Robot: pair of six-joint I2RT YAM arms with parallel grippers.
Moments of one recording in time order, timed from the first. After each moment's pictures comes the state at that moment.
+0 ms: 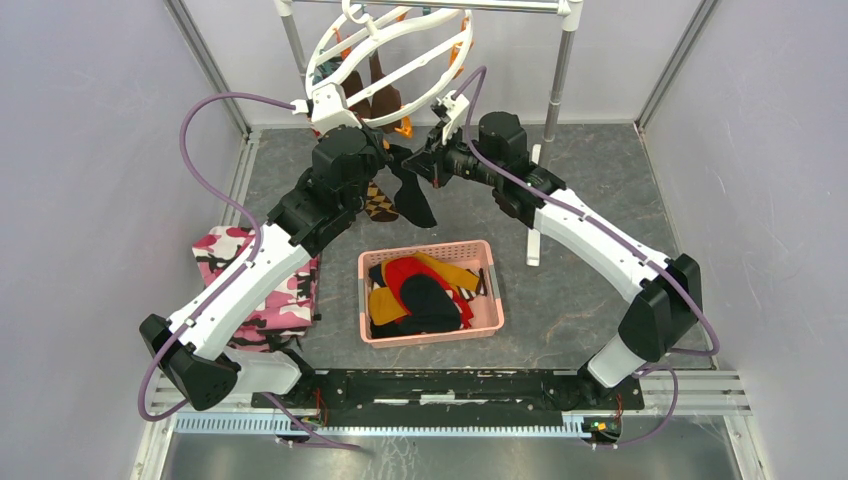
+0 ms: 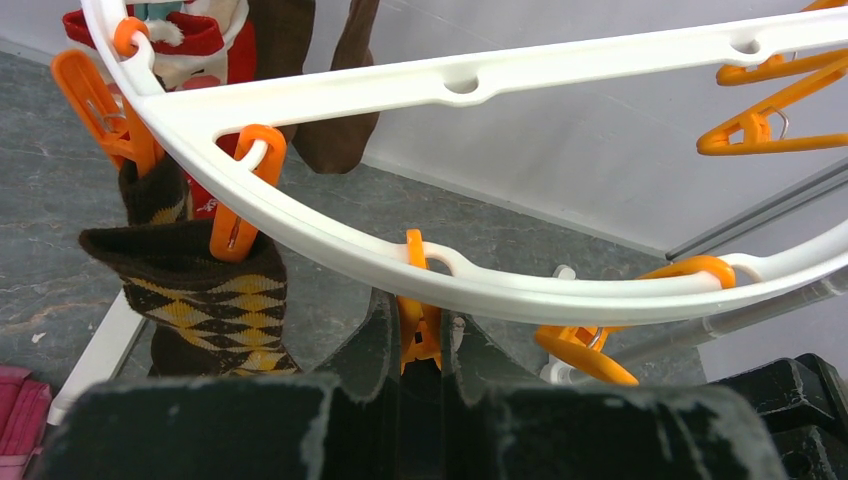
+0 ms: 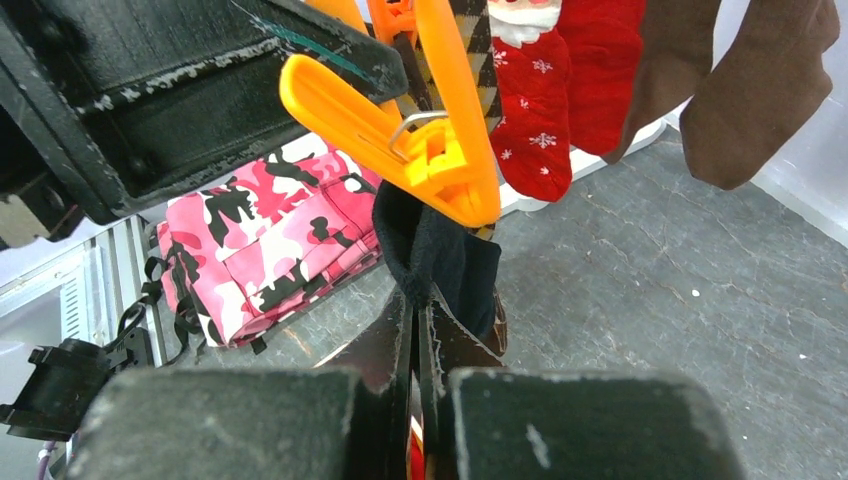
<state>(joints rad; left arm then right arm) -0.69 1.29 1.42 -0.27 -0.67 -0.53 0.66 1.60 1.48 0.00 -0.41 0.13</state>
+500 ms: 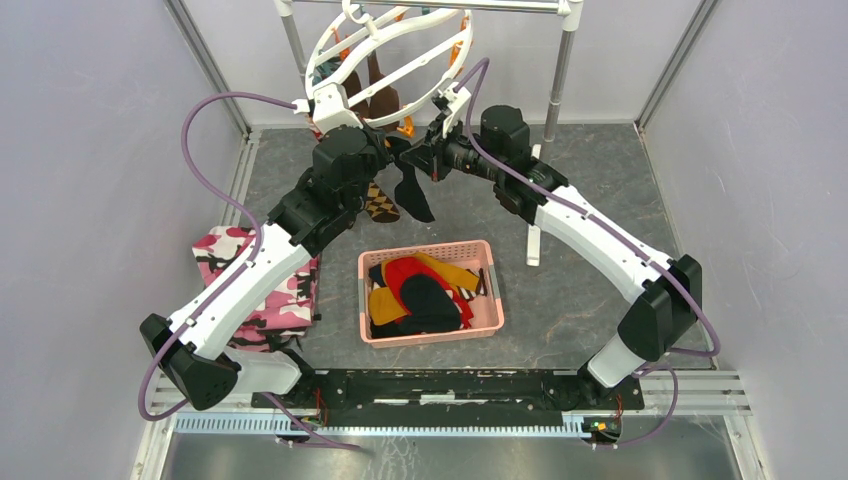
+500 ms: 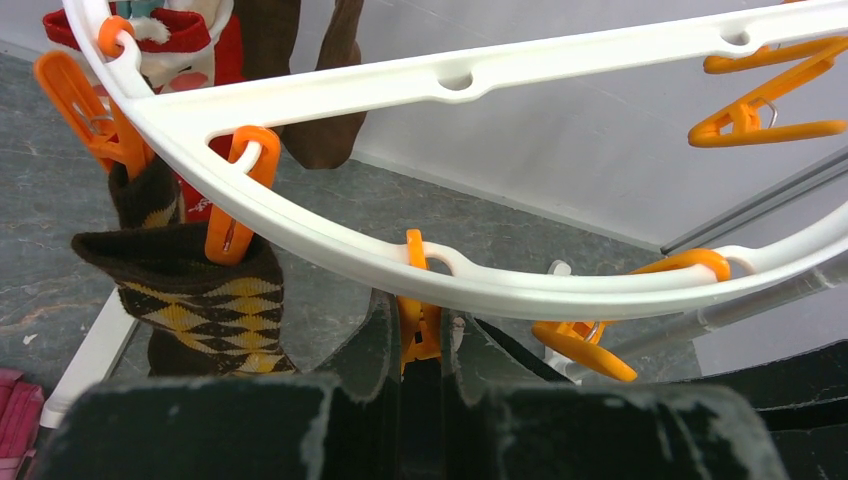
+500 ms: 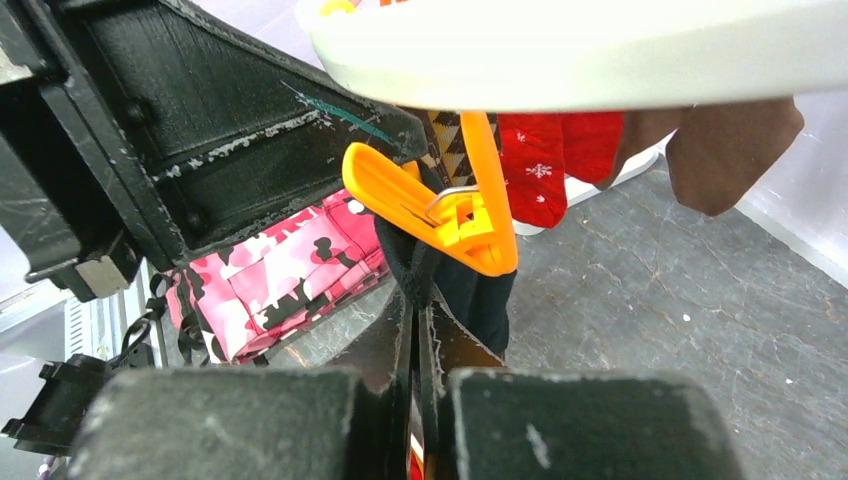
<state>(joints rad) -0.69 1.30 1.42 -0.27 -0.65 -0.53 0.67 1.61 1.53 0.00 -0.41 0.13</state>
